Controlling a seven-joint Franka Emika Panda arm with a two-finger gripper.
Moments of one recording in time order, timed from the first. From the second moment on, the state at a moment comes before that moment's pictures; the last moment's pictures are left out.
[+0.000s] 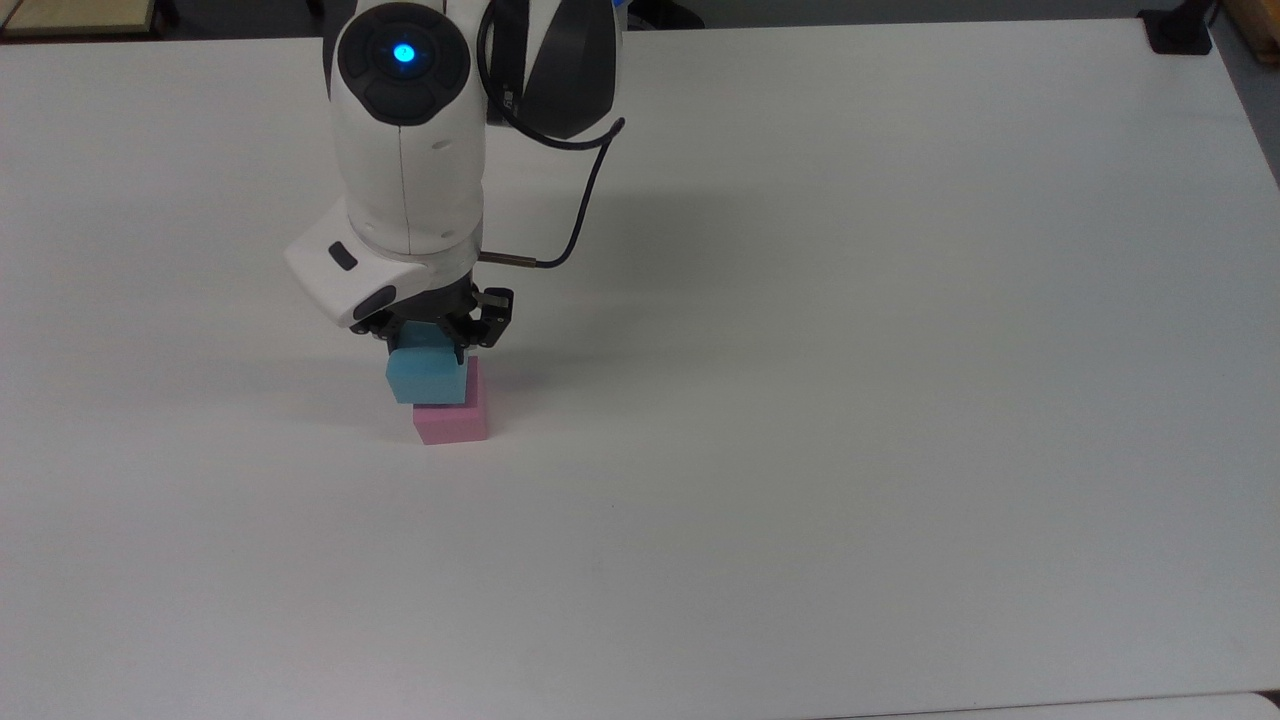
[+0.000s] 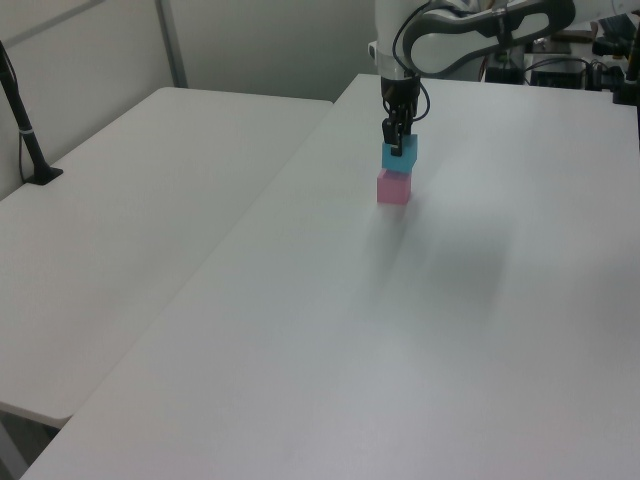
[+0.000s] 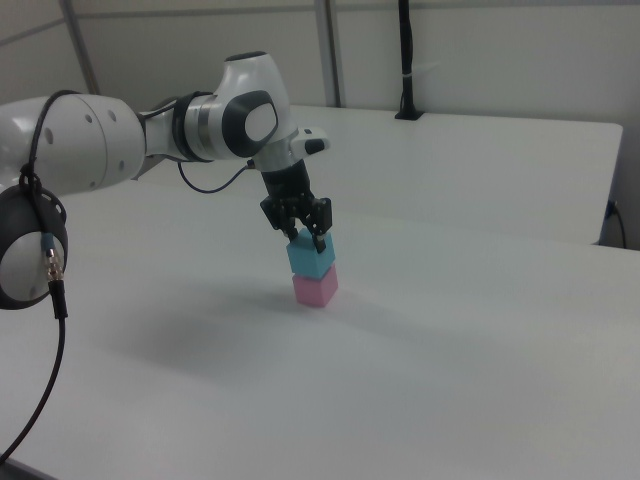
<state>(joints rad) -0.09 0.54 0.06 -1.35 -0.21 1.93 0.05</state>
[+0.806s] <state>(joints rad) -0.09 0.56 0.06 -1.35 -0.24 1.94 0.06</state>
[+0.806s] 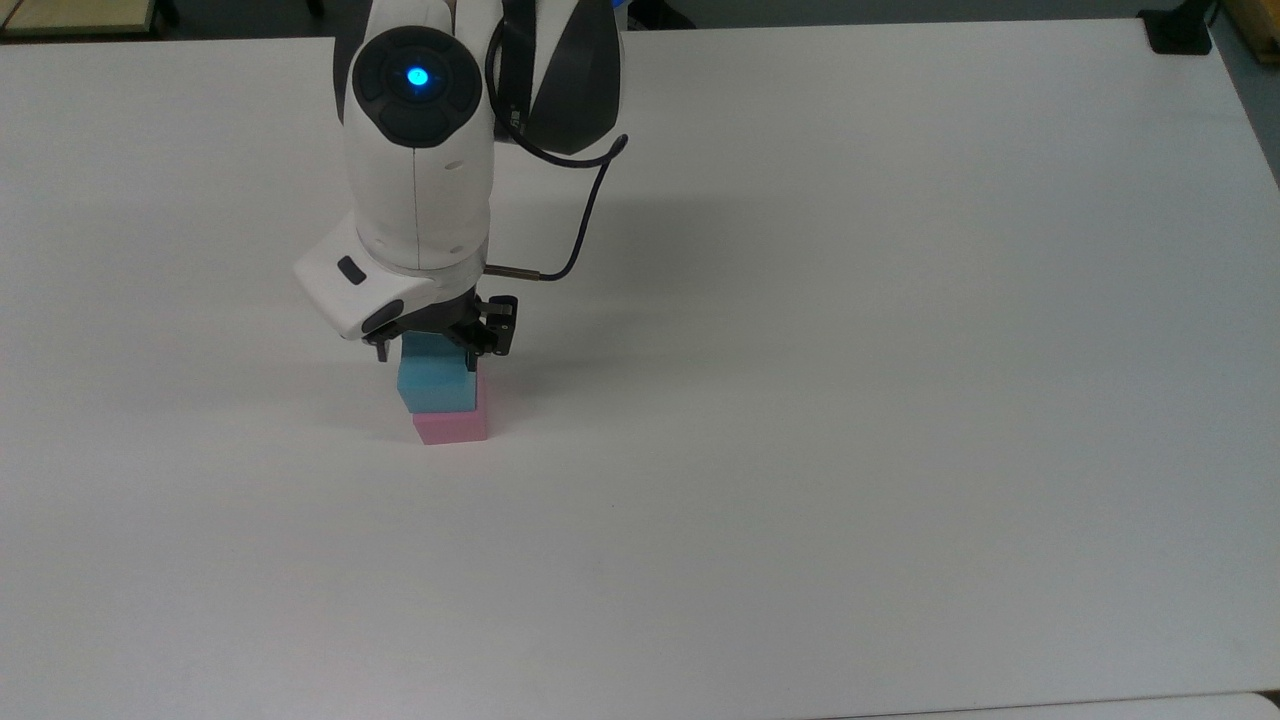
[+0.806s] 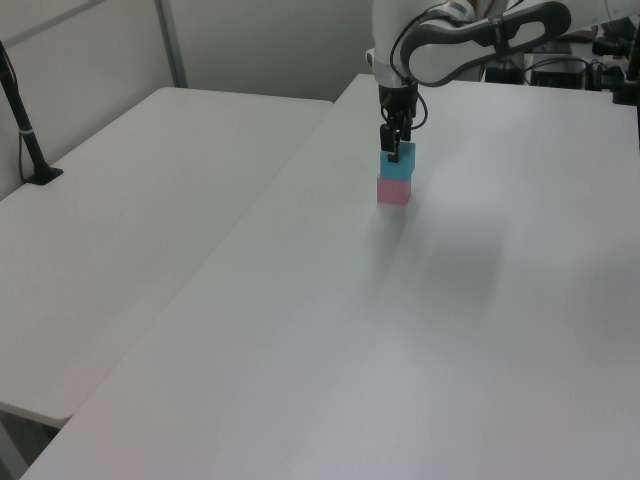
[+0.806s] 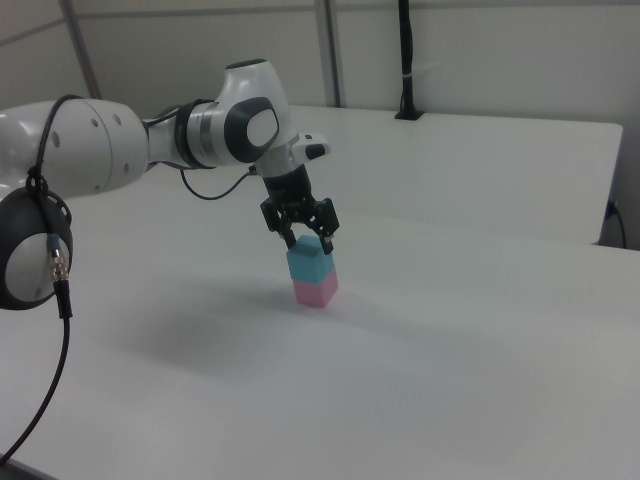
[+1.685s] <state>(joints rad) -0.11 0.35 0.06 -1.30 -0.15 1.73 0.17</state>
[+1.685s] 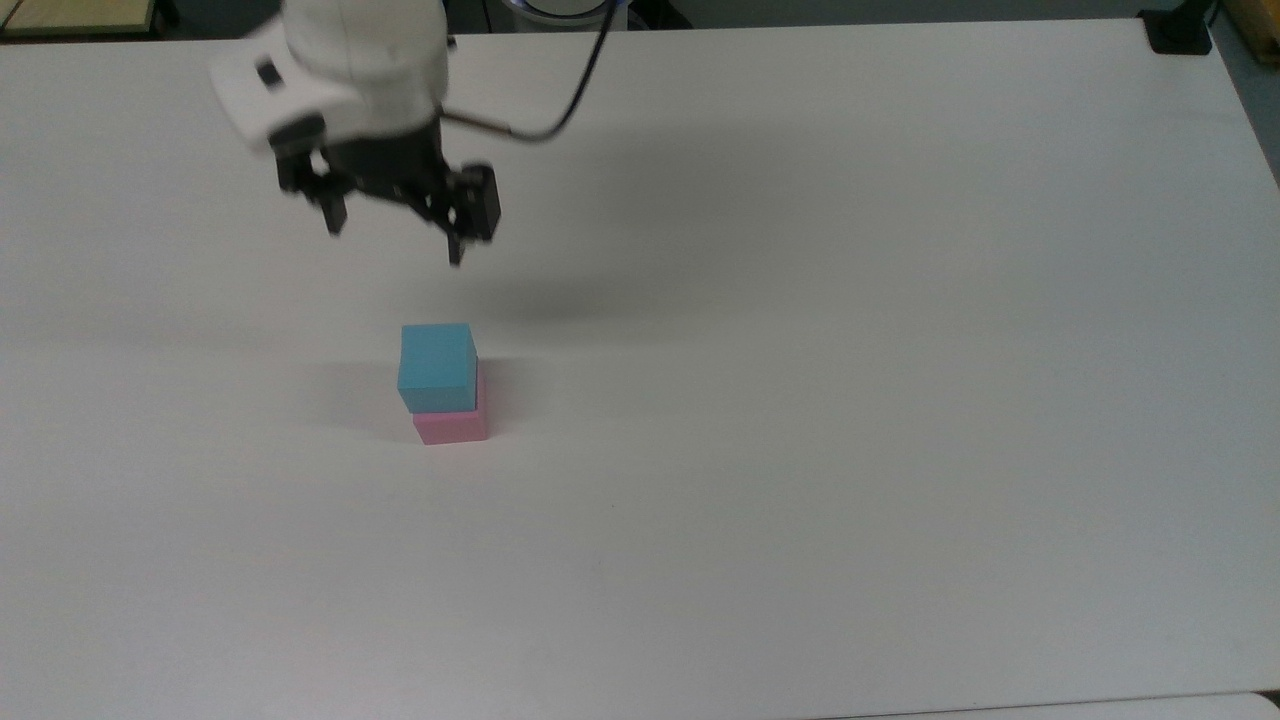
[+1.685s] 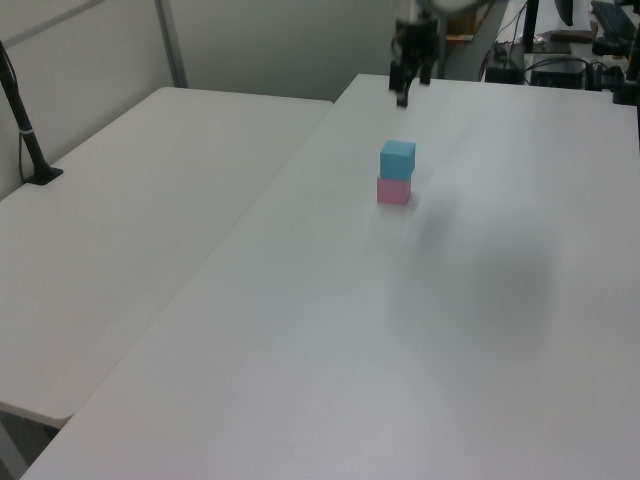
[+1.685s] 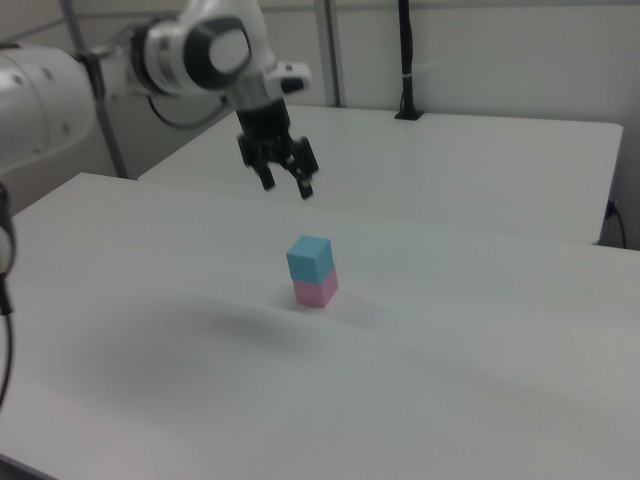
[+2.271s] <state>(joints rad) -0.10 0.04 0.07 -1.42 -0.10 1.56 0.17</state>
